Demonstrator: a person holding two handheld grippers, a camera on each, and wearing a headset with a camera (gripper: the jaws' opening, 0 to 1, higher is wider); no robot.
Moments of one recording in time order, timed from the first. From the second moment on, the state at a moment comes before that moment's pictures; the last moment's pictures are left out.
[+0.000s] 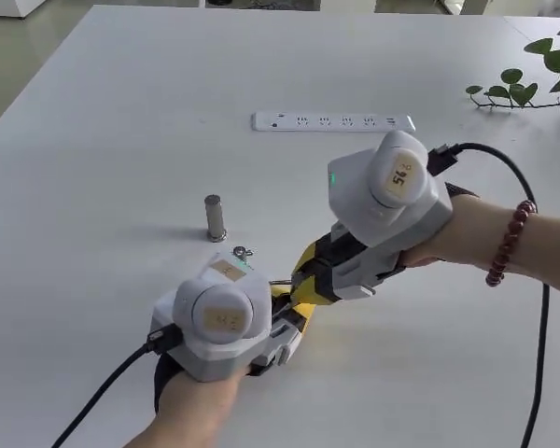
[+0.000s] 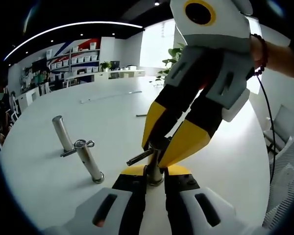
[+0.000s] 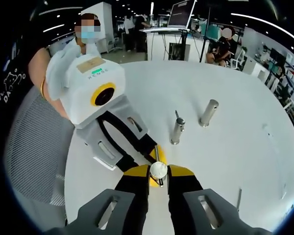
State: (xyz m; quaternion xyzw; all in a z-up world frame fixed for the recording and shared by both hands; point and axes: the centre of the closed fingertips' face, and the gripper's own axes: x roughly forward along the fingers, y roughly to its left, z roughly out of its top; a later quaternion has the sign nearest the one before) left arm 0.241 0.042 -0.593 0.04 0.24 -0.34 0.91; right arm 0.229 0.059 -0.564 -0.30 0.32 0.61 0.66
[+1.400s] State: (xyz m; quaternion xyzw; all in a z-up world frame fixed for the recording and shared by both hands) left arm 0.282 0.040 -0.592 0.01 0.24 -0.30 0.92; right arm 0.268 0.057 -0.563 -0.29 0.30 0.60 0.68
